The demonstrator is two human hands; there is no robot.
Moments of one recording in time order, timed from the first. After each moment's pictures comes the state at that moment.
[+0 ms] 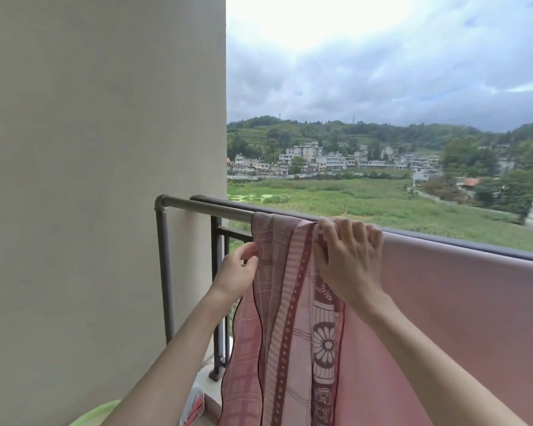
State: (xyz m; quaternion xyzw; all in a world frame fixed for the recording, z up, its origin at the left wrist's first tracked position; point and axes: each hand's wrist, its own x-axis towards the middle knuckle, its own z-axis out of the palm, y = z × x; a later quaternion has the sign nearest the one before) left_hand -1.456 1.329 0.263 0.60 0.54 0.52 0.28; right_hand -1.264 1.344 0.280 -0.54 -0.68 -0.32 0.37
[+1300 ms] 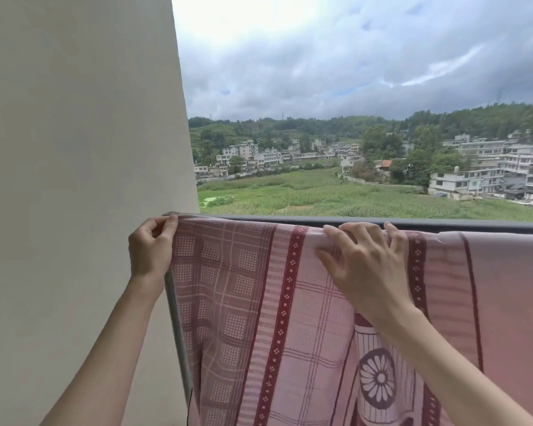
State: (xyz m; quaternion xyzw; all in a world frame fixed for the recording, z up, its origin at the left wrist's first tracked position) left_hand -1.638 1.361 0.367 0.50 0.46 0.70 0.21; right_hand -1.366 1.261 0.339 -0.63 -0.61 -0.32 0.37
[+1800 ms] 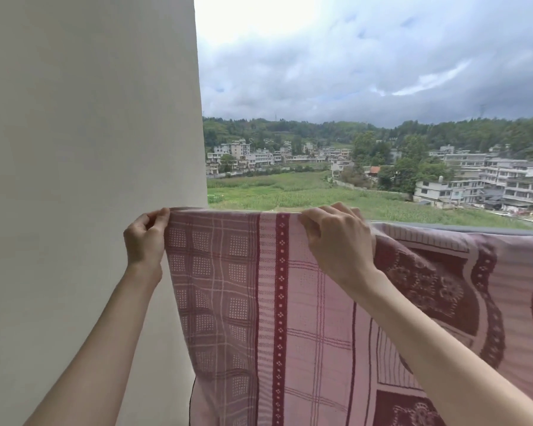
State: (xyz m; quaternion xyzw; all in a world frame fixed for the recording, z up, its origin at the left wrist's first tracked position) left_hand -1.643 1.377 0.378 0.45 0.42 0.73 0.31; right_hand -1.391 1.273 0.391 -0.58 -0.65 -0.27 0.42
